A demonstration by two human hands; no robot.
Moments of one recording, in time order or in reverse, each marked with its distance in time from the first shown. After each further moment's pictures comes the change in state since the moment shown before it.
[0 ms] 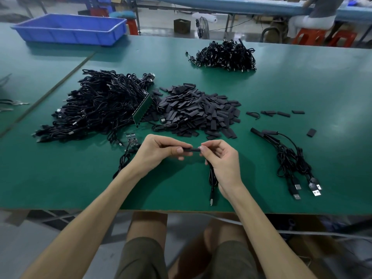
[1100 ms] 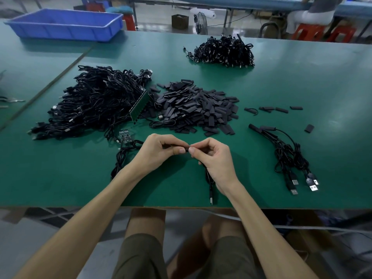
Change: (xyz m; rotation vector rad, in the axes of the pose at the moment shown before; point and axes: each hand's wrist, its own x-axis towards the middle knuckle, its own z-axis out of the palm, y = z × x) left_hand 0.002 0.000 0.004 0.504 0.028 0.051; right_hand -0.002 -0.003 0.001 -0.145 -0.164 -0.004
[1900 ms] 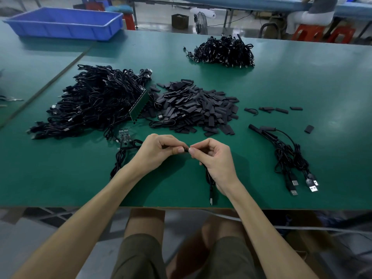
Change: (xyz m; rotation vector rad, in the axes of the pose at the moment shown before) left_hand -0.001 0.000 -0.001 0.024 0.000 0.016; right_hand -0.002 -0.004 -0.001 0.037 -0.008 0.004
